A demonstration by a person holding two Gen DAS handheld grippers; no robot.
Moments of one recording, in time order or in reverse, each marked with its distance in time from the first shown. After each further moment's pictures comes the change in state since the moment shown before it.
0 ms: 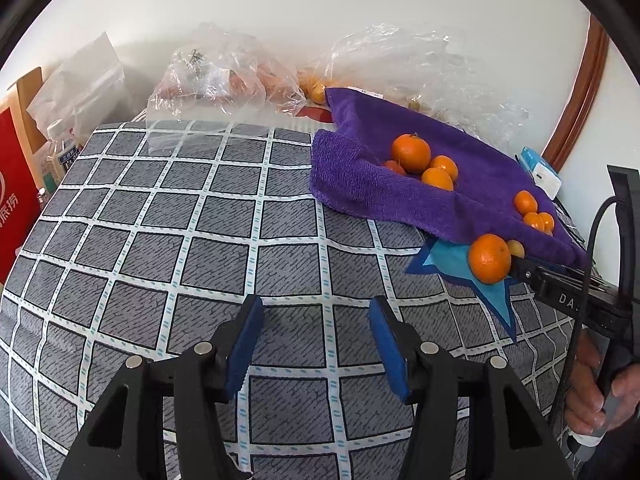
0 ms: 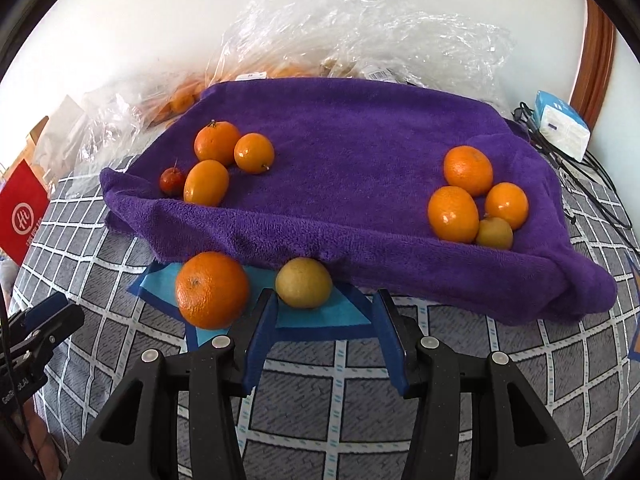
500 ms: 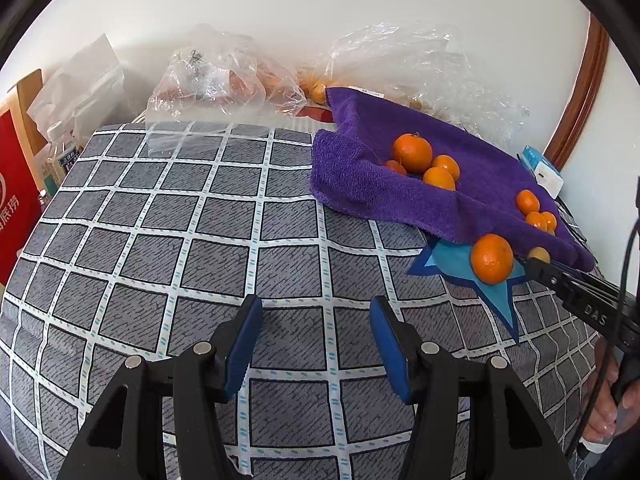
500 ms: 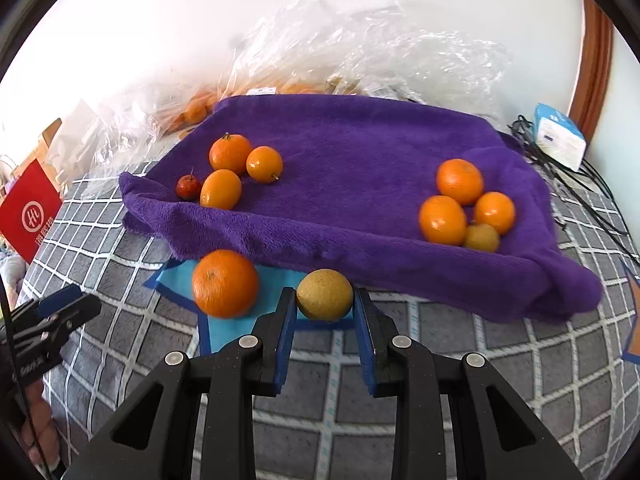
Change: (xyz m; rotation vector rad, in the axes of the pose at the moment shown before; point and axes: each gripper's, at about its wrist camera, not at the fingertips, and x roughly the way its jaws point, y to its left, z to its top) left arm 0.001 0.000 0.000 0.002 0.001 0.006; right arm -0.023 -0.005 -0.009 -0.020 -0.048 0.020
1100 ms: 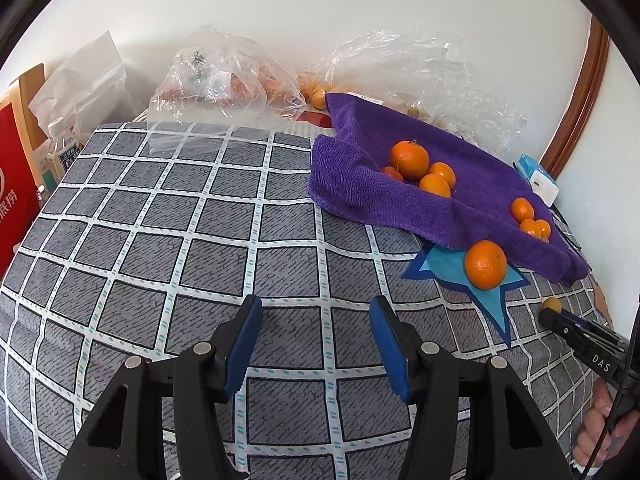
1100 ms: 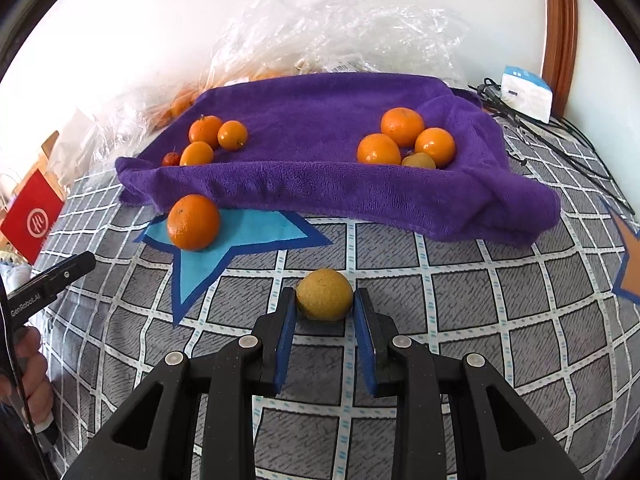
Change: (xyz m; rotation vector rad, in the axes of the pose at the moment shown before) left arm -0.003 0.002 -0.002 -0.027 -0.022 -0.026; right arm -0.019 -0.037 -0.040 0.078 0.021 0.028
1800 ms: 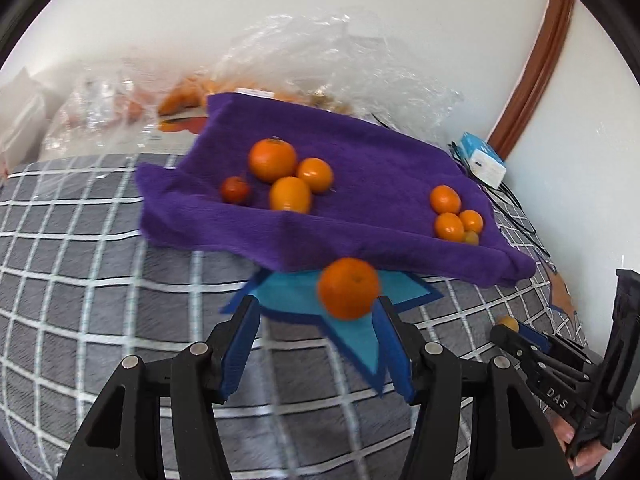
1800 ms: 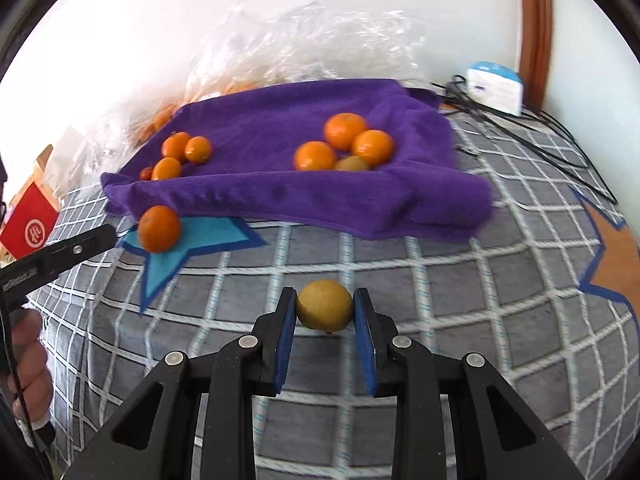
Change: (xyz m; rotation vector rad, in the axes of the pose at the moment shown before) left arm 0.018 -0.107 0.022 0.097 0.065 -0.148; right arm -0.020 -0.046 -0.001 0.041 -0.014 -0.023
